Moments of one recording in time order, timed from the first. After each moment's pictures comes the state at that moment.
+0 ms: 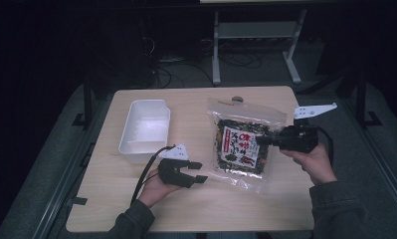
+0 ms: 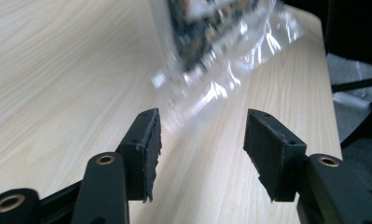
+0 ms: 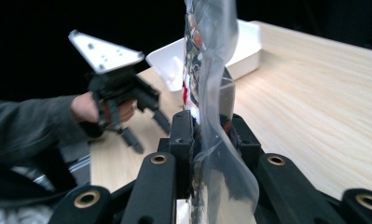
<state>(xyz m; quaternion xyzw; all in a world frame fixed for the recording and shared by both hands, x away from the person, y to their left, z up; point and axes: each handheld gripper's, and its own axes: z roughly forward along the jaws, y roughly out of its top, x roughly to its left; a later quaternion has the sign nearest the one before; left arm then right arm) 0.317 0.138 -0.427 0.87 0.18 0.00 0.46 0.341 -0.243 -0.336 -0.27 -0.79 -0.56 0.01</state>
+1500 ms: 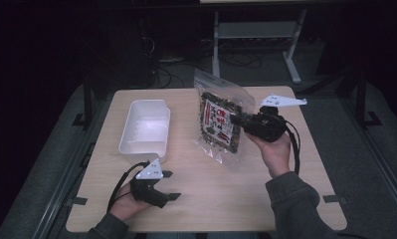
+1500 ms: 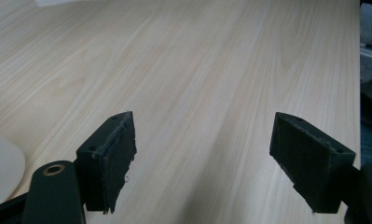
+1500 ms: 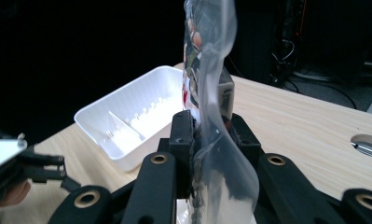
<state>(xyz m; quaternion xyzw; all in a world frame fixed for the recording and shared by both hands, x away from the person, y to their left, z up) 0.275 0.203 -0.432 0.89 0.19 0.07 0.40 0.348 -0.157 -0.313 -0.37 -0.73 -0.56 -0.13</state>
